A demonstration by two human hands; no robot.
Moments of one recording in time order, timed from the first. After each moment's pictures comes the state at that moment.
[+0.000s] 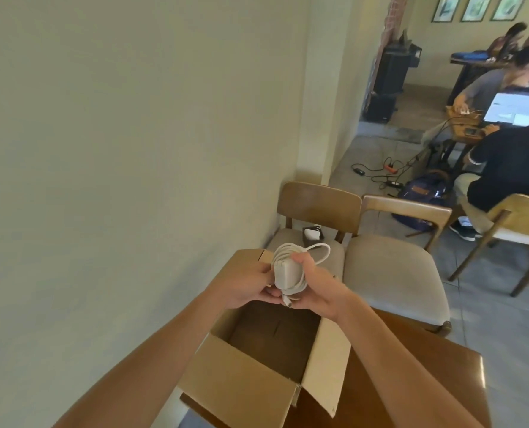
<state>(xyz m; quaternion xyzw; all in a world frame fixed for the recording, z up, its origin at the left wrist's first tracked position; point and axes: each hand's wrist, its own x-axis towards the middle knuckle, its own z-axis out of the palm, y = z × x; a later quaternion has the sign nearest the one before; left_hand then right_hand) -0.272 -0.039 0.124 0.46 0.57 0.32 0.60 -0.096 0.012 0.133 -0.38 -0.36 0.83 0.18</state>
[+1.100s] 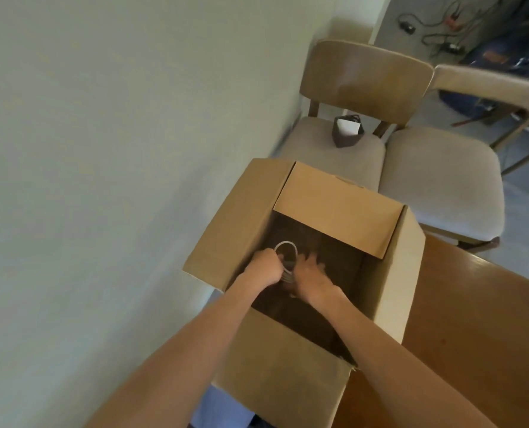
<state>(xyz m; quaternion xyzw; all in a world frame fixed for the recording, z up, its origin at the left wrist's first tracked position) -0.310 -0.003 -0.100 0.37 0.81 0.02 0.45 -0.200 0.019 -0.108 -0.54 -0.73 0.33 -0.24</state>
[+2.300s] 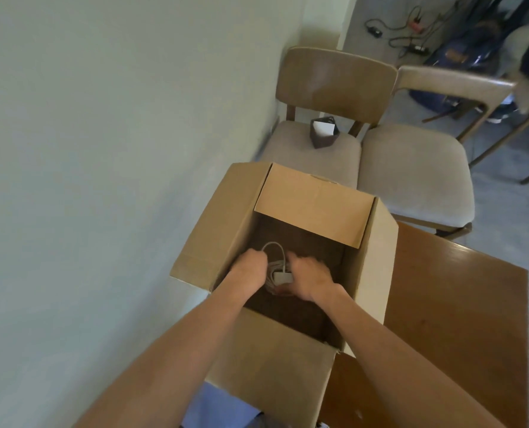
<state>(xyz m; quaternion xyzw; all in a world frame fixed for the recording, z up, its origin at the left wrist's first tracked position) -0.306 -0.008 -0.100 0.58 0.74 -0.19 0.28 -0.167 0.021 -0.097 -0.51 -0.78 0.30 -0.19</state>
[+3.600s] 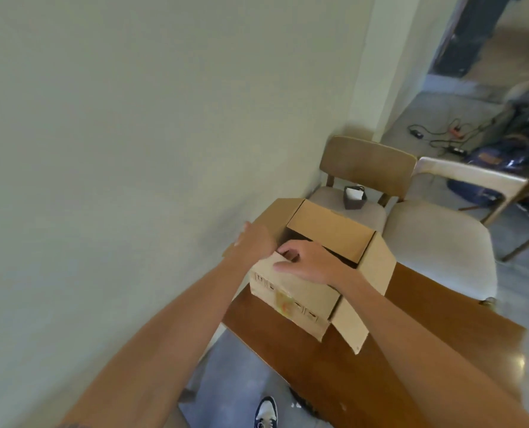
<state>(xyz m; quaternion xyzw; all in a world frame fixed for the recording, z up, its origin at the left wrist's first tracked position) -0.298 -0.094 0.089 0.42 0.87 0.06 0.25 -0.139 -0.046 0.082 -0.34 -0.85 0.41 0.00</state>
